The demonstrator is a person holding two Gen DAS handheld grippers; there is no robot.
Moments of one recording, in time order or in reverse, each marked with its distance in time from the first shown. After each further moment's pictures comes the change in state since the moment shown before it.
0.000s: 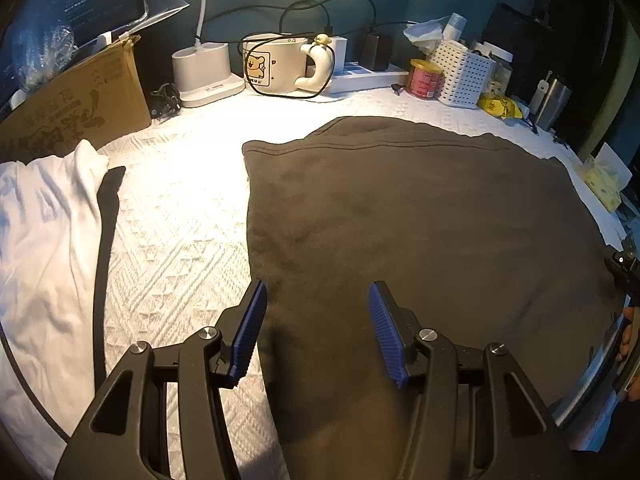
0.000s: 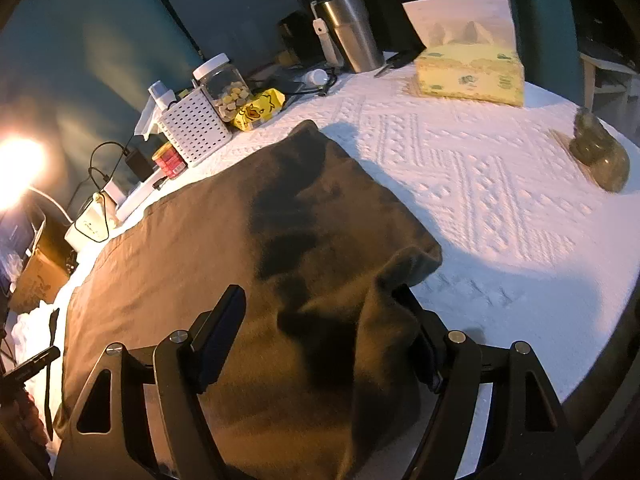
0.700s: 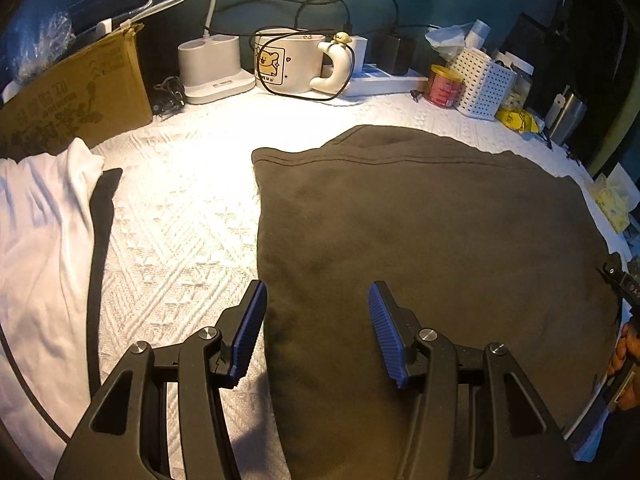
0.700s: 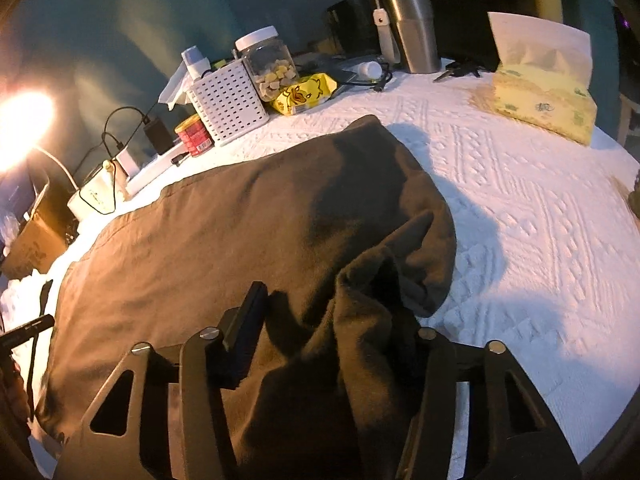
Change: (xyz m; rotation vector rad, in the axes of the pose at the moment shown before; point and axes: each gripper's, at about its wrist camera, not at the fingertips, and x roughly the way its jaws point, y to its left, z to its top) left arm 0.017 0.014 0.017 -0.045 0.007 -0.005; right arm 0.037 0.046 0.011 -0.136 0.032 0.026
